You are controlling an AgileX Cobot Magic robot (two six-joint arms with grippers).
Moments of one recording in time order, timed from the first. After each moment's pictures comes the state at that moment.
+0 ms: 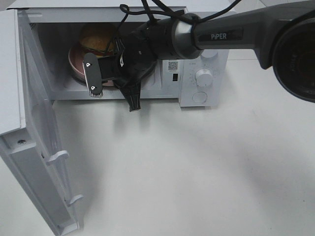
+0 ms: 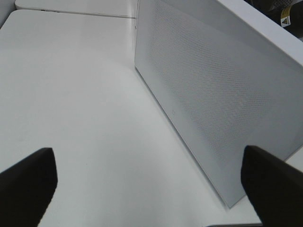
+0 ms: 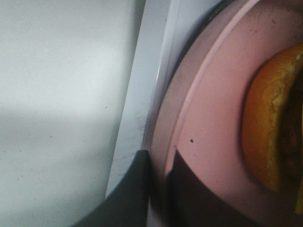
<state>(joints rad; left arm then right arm) 0.00 -0.01 -0.51 -0.14 1.09 0.03 0.70 2.36 -1.83 -0.27 0.35 -1.07</state>
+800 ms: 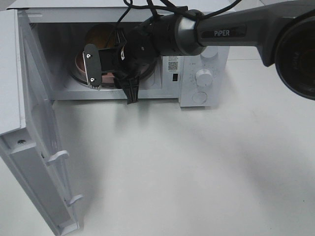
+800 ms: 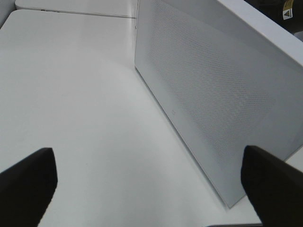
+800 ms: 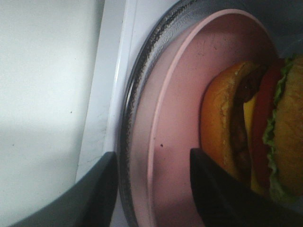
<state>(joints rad) 0.00 -0.01 -0.51 -0.14 1.09 0.03 0.69 2.36 -1.84 -0.27 0.30 -1.05</state>
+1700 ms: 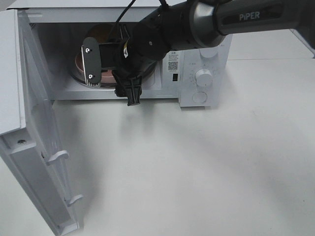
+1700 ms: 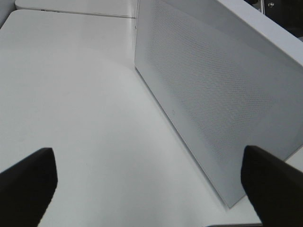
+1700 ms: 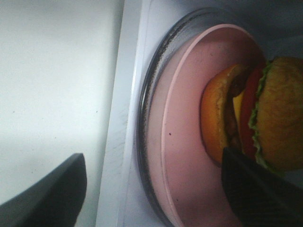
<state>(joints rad) 0.00 -0.01 -0.51 -0.14 1.09 0.03 0.71 2.21 -1.65 -0.29 0.26 -0.97</state>
